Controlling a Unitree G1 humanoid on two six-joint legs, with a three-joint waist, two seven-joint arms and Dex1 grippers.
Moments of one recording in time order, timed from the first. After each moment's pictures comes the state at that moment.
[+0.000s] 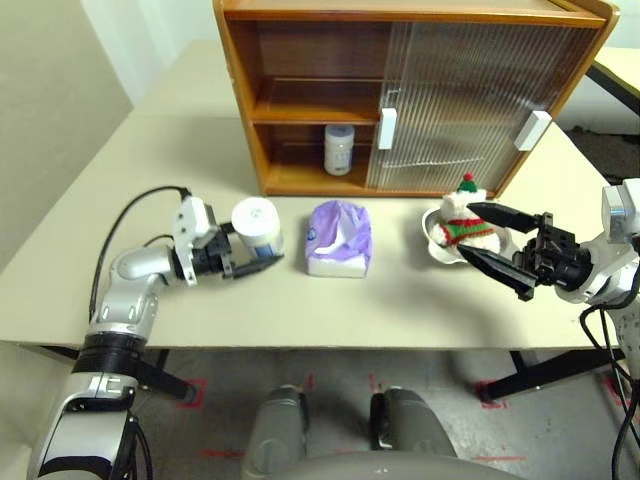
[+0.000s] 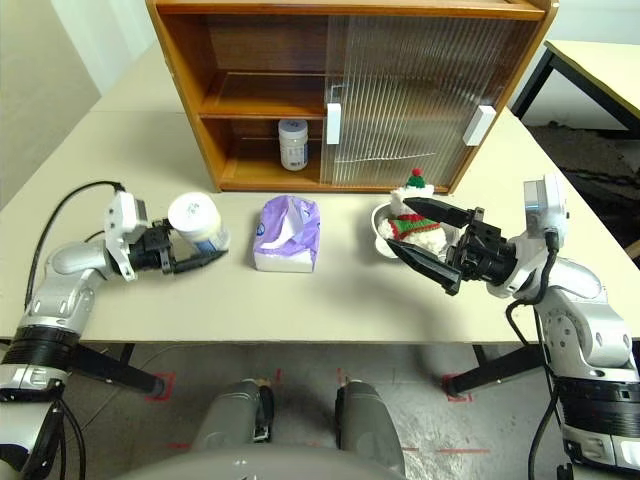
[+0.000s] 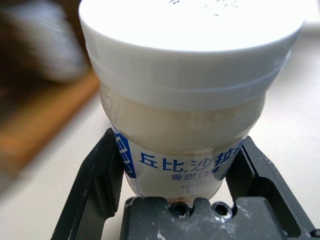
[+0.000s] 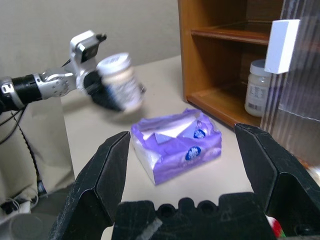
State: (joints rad) left arm -0.44 0.55 0.04 0.37 -0.33 -0.09 -1.10; right arm -0.07 -0.61 -0.24 -0.13 0.69 0.18 1.15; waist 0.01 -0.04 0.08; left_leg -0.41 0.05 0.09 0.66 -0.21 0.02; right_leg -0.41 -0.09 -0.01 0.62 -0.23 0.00
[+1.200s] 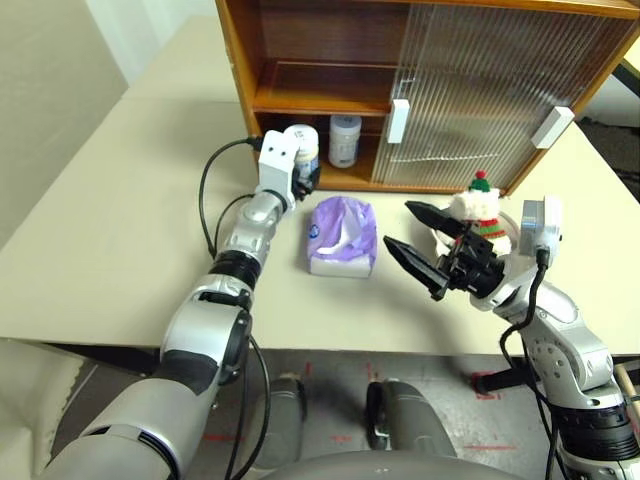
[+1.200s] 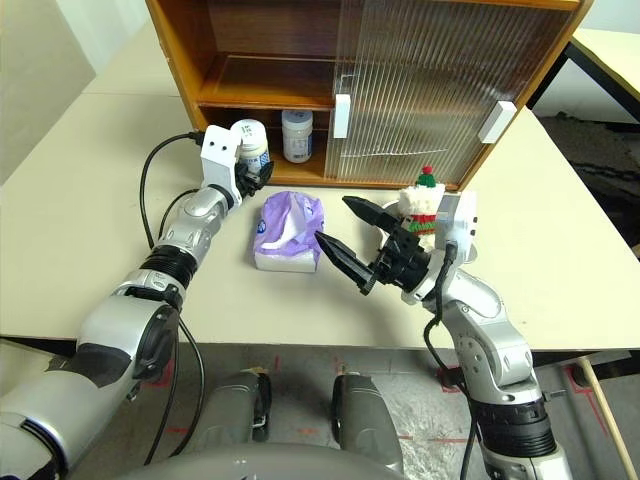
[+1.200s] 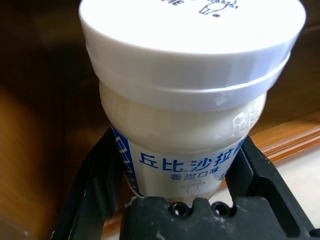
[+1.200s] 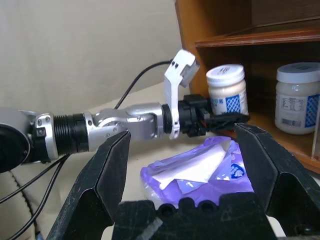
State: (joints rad) left arm -0.90 0.15 0.00 1.06 -0.01 -0.16 -0.22; right arm -0.04 -0.35 -0.03 -0.36 0.58 0.18 0.80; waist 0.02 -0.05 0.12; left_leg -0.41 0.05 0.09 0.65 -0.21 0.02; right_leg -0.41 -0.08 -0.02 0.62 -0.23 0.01
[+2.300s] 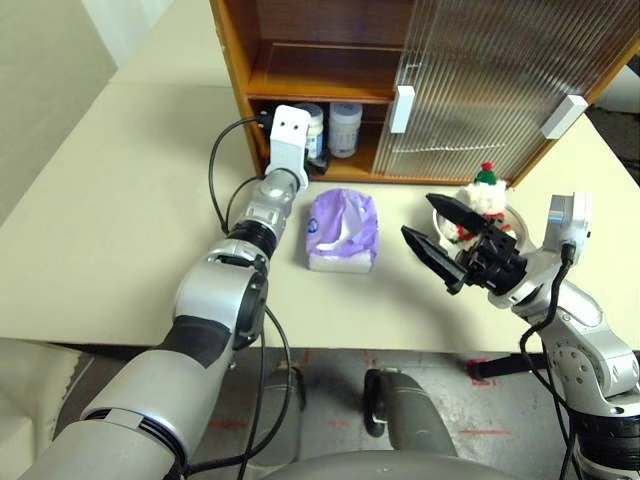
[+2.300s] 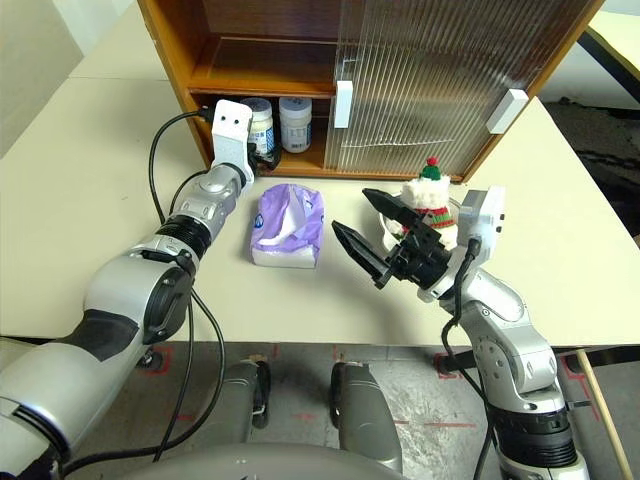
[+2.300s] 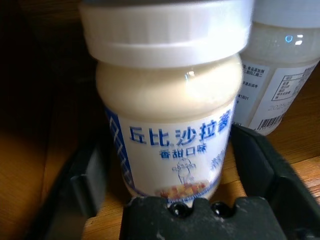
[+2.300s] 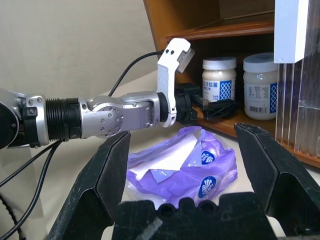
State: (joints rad) left arm -1.12 0.10 0.06 1.30 0.01 -0.16 -0.11; right arm -0.02 -0.39 -0.09 -0.41 0.62 0.22 0.74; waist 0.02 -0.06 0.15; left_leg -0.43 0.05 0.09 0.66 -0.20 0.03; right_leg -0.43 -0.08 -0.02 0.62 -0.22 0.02
